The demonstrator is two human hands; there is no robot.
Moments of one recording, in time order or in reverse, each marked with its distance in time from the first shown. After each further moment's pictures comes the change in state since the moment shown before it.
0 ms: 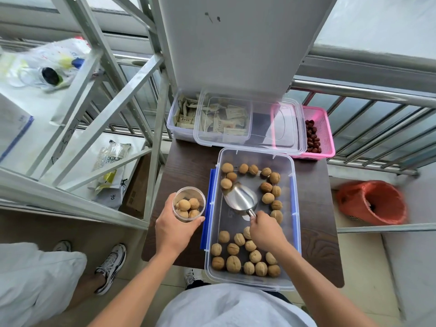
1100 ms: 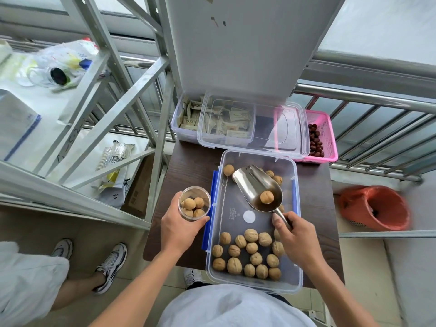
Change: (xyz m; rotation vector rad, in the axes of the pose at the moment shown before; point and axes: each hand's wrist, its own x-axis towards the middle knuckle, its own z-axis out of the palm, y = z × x) left_hand 0.002 0.001 0.006 0.017 -0.010 0.001; right_hand -0.036 0.043 -0.042 0.315 0.321 -0.292
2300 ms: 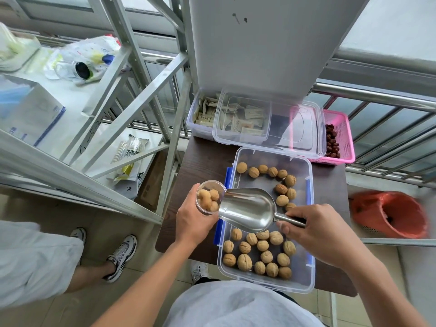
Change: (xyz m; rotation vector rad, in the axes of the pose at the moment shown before) left_hand 0.000 0.004 -0.003 -0.032 -0.031 0.100; right_hand -0.006 -0.092 -0.055 -0.371 -0.318 -0.161
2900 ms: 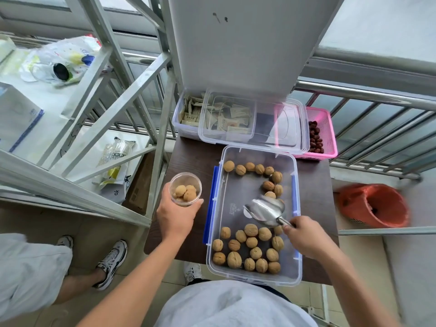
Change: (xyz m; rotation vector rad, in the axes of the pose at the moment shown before) left_hand 0.008 0.004 0.002 0.023 0.195 -0.159; right_hand 0.013 0.067 0.052 0.062 -0.149 0.489
